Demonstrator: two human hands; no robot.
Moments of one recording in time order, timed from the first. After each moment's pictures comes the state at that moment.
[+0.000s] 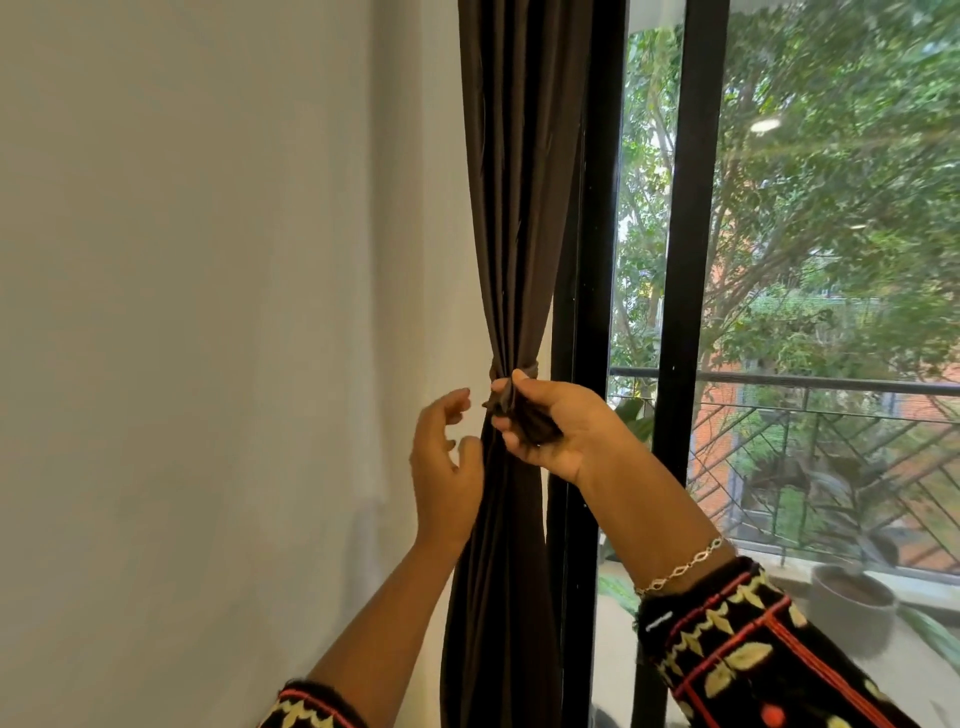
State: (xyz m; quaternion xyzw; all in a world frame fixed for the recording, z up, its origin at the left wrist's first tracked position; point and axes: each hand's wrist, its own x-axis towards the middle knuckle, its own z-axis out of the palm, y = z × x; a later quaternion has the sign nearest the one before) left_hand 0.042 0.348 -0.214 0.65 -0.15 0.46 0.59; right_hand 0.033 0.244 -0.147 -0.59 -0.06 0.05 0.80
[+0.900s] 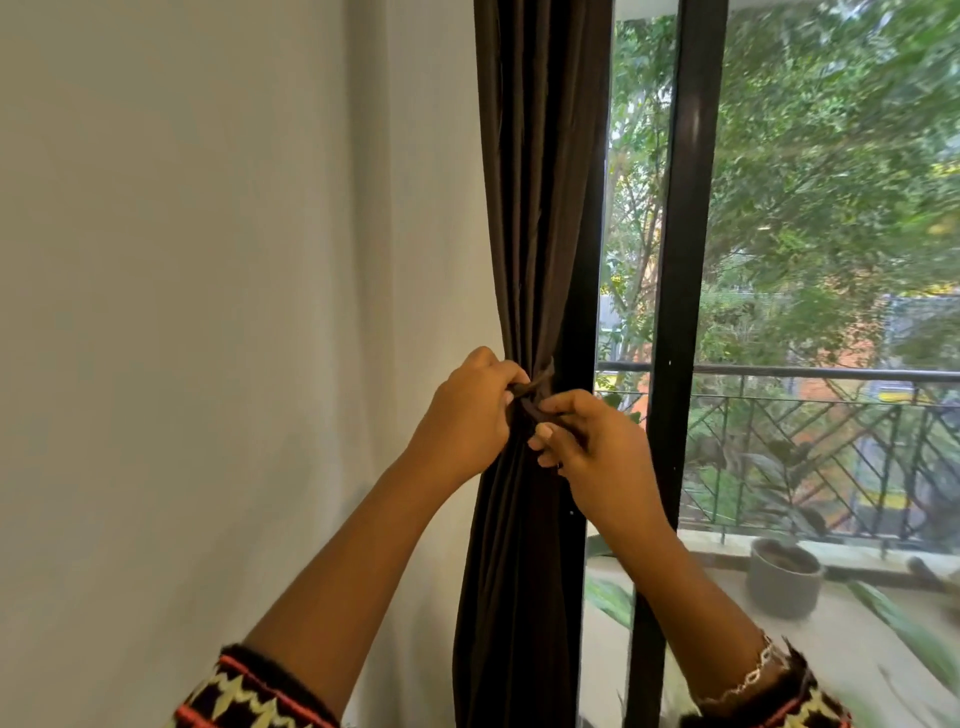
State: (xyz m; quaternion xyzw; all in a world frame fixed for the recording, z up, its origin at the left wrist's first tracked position) left_hand 0.105 0.368 -0.158 0.86 -0.28 0.34 0.27; right_hand 0.068 0.244 -0.194 -0.80 -0.13 -0.35 0.48
